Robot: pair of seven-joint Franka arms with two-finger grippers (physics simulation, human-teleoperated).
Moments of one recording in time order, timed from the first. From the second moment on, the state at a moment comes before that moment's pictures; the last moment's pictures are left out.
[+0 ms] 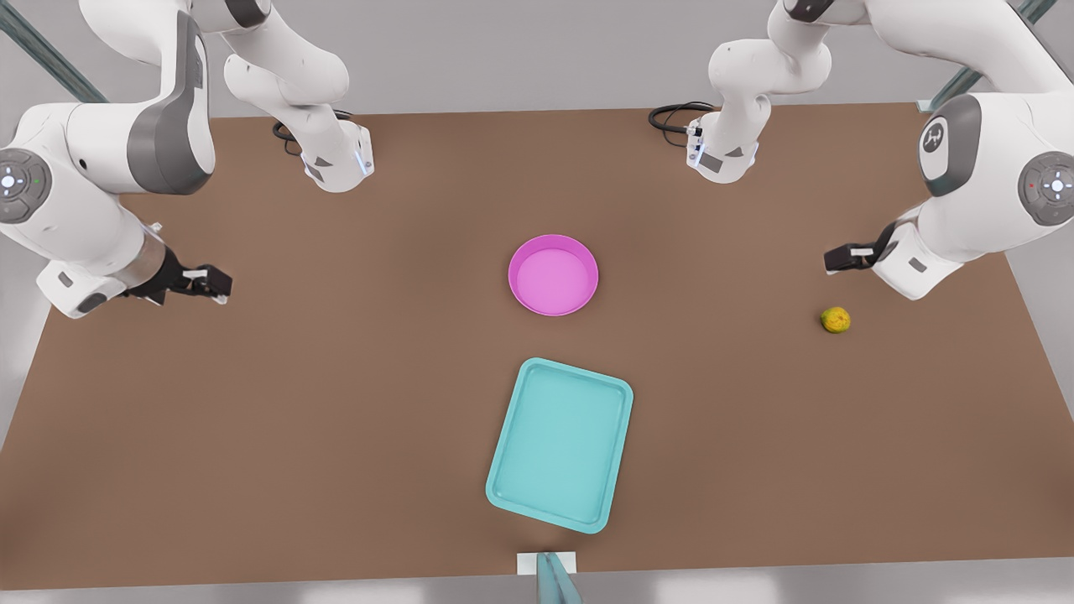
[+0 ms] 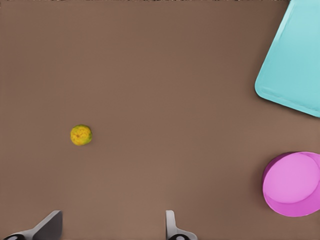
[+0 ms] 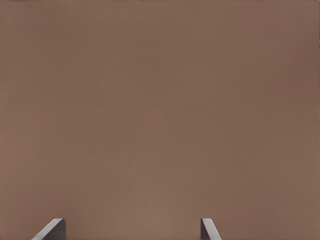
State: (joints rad) left arm -0.04 0.19 0.00 -1.34 0.01 1.31 -0.07; right arm -0.03 0.16 0.09 -1.36 -0.10 1.45 0.03
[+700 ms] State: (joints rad) left arm 0.07 0.46 0.26 -1.90 0.01 1.95 0.28; right arm -0.03 0.17 0.09 -1.36 -0.10 1.50 0.04
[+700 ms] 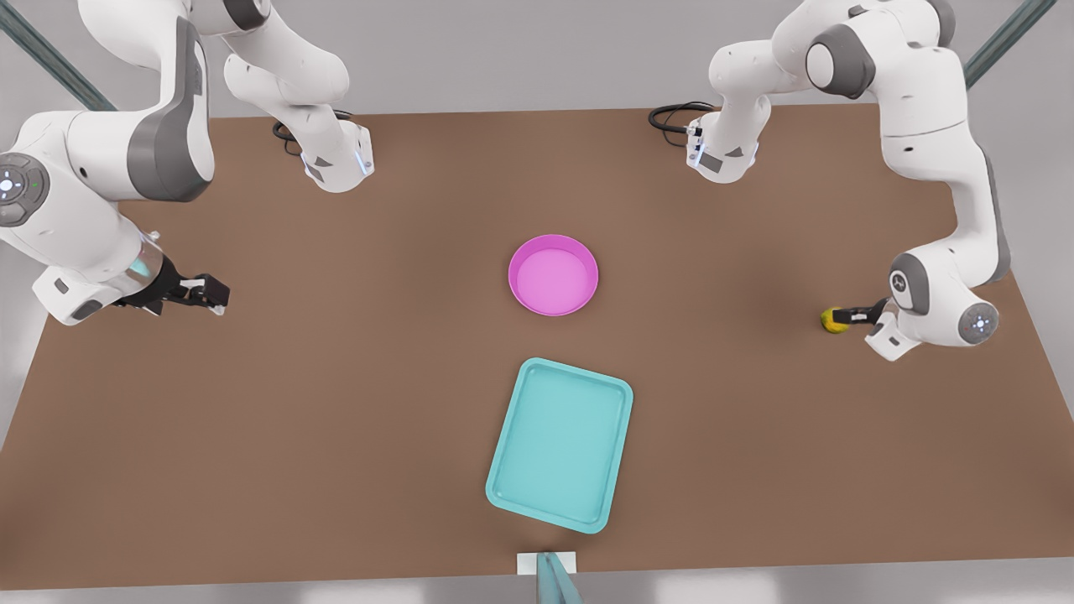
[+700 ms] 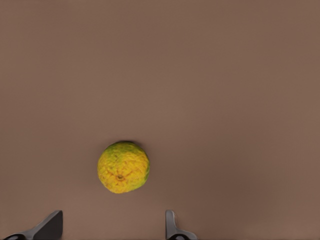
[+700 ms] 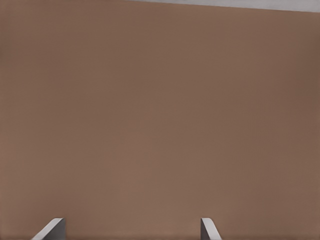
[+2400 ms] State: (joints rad) left arm -0.40 0.44 -0.05 -1.78 0.00 1.94 0.46; right arm -0.04 0.19 0.09 -1.37 -0.10 1.50 0.04
